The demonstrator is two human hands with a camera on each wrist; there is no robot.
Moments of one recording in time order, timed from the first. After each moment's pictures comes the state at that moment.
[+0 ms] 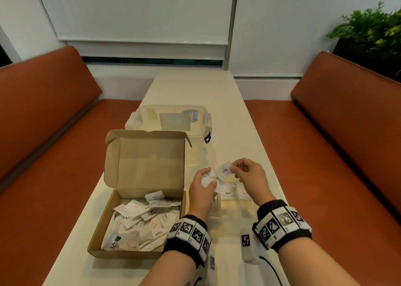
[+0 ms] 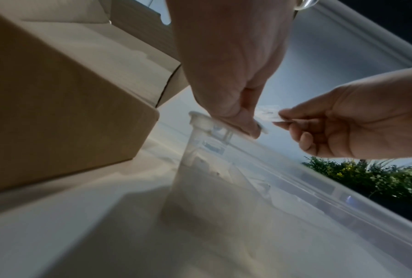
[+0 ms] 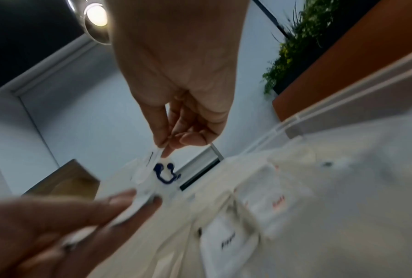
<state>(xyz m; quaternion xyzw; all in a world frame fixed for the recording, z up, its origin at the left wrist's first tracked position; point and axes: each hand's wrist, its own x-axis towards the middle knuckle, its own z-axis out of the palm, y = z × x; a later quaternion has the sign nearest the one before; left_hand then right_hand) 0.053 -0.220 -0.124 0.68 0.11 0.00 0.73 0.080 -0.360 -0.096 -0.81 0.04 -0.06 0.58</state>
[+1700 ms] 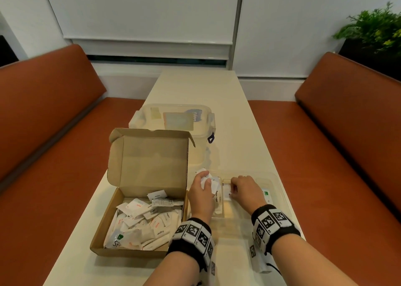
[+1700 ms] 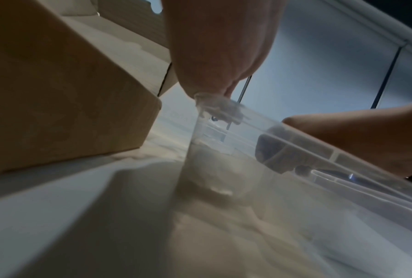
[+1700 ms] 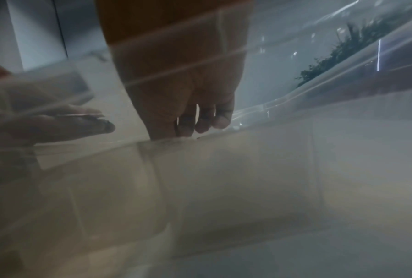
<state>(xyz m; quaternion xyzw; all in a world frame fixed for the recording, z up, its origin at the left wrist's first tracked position) 0.055 -0.222 -0.139 0.71 0.15 0.07 0.68 0.087 -0.357 -0.143 -0.99 -0.07 0.02 0.15</state>
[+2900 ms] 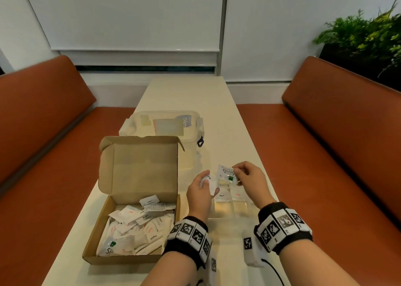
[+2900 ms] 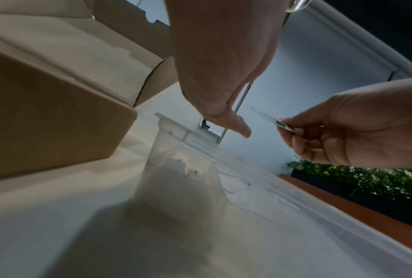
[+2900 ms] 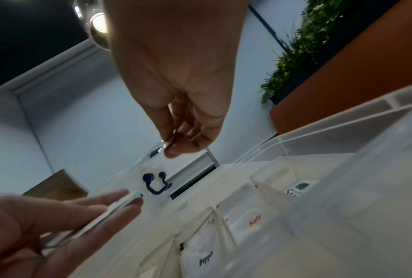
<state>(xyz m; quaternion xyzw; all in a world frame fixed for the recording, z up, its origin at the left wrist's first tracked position) 0.057 -0.240 -0.125 0.60 0.13 0.02 0.79 0.070 -0.378 -0.094 -0.81 0.06 -0.08 0.58</state>
